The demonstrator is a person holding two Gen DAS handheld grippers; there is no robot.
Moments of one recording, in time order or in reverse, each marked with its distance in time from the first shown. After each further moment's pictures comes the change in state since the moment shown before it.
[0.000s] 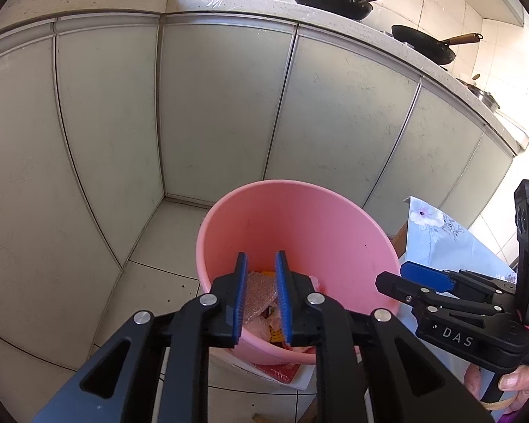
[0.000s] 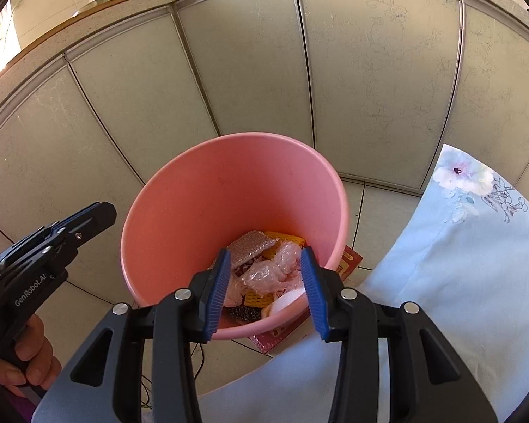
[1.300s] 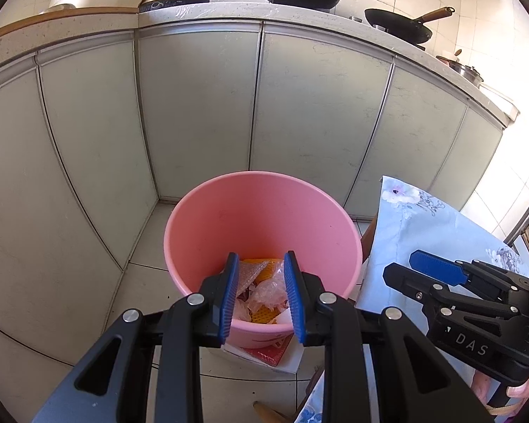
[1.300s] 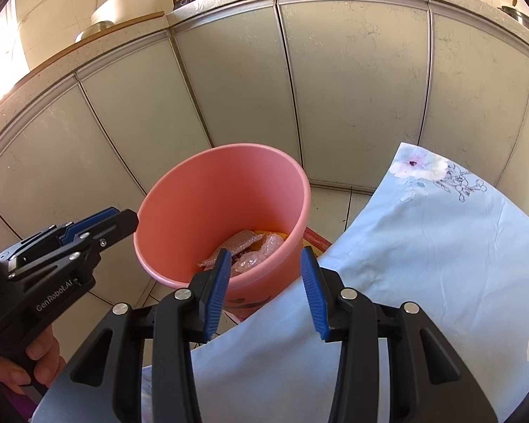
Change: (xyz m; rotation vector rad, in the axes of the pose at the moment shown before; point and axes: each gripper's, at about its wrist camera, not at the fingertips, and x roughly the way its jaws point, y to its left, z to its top) left arm -0.025 -0.045 -0.007 0.095 0.016 0.002; right arm -0.056 -0.013 -0.025 0.028 -0.083 -0.013
